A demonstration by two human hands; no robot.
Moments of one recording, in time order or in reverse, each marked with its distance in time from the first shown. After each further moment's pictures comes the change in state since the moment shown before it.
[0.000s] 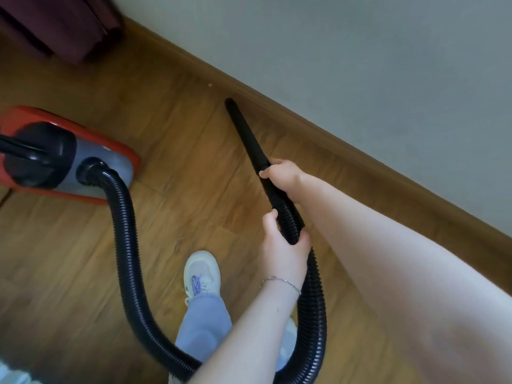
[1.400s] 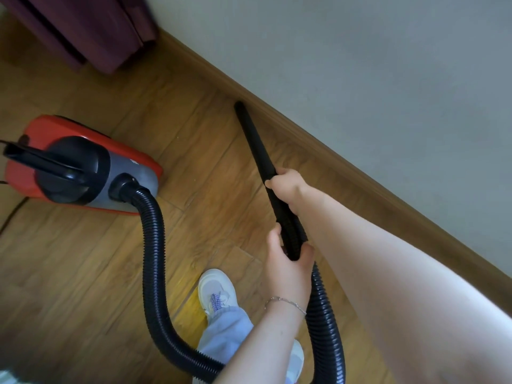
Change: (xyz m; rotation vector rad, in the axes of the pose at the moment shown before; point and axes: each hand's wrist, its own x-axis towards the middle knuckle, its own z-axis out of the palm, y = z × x) left_hand 0.032 0.043 -0.063 -0.287 0.003 -0.116; right_hand 0.027 -0.078 0.050 -0.155 0.060 0.011
